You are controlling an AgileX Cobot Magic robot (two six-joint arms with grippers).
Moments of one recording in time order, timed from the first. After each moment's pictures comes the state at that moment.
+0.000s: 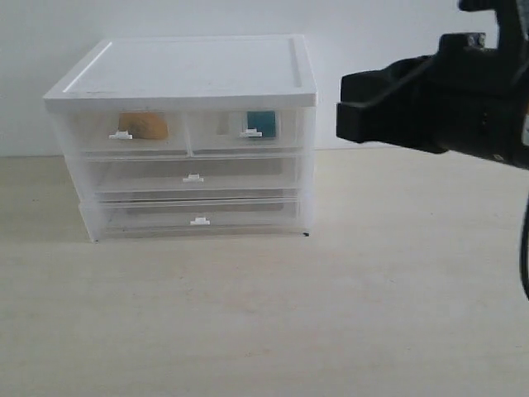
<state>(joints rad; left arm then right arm) -0.17 0.96 -0.69 -0.31 -0.12 0.28 0.56 1.10 -0.69 -0.48 -0.21 0.58</state>
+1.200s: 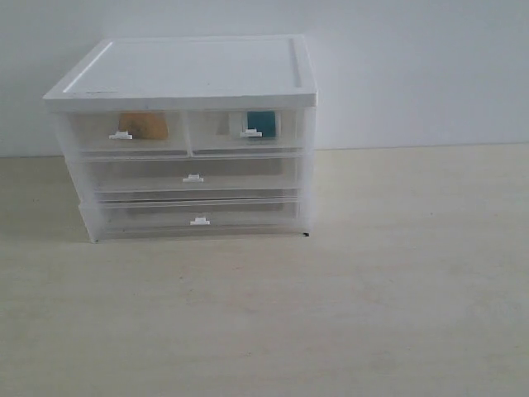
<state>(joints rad) -0.17 0.01 -0.55 -0.31 0.20 0.26 0.56 0.11 -0.17 -0.48 -0.33 0.55</state>
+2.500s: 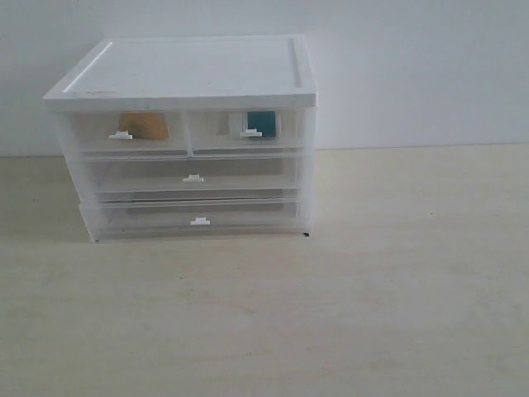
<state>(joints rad) -0.17 0.01 -0.44 0.00 0.18 0.24 0.56 0.10 -0.17 -0.48 -0.25 0.55</state>
